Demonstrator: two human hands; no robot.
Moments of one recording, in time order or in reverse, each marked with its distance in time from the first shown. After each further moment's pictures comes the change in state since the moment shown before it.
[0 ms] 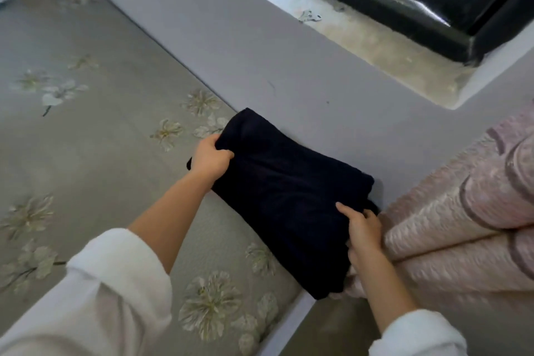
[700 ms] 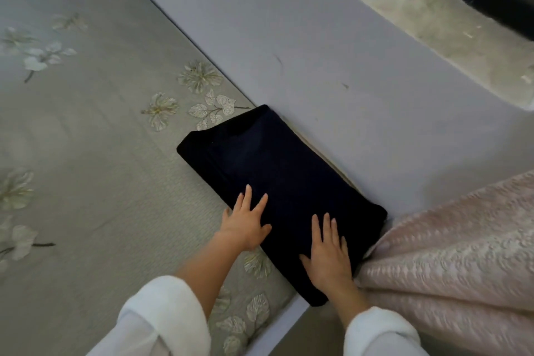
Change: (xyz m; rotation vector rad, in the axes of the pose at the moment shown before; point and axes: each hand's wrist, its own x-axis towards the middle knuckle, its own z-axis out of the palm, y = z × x) left_hand -0.018 -0.129 0.108 0.966 -0.524 -0.006; right_hand 0.048 0.084 0.014 -1.646 -0.326 -0.470
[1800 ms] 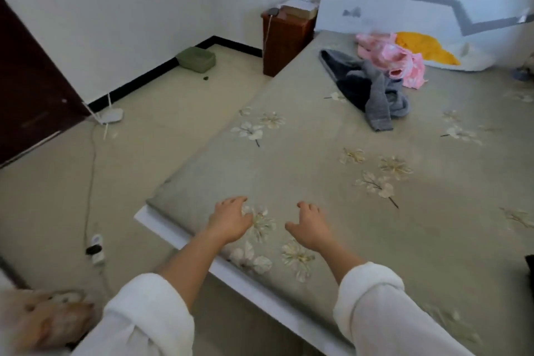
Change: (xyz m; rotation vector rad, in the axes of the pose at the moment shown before) left_hand -0.676 -0.310 0.217 -0.799 0.813 -1.013; right_hand -0.471 -0.434 0.148 -0.337 -0.225 -1.152
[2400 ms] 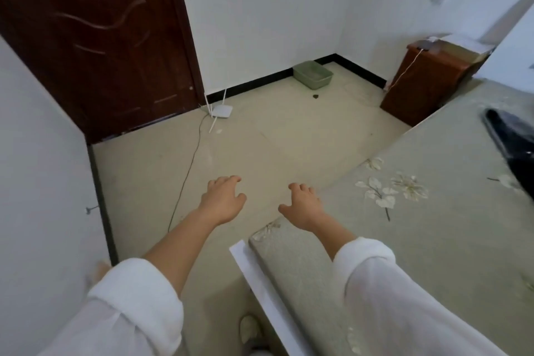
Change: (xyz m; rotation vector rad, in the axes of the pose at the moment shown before) left_hand 0.095 -0.321 -0.235 -0.094 0.313 -0.353; right_hand 0.200 -0.409 0.094 -0.312 -0.150 -0.483
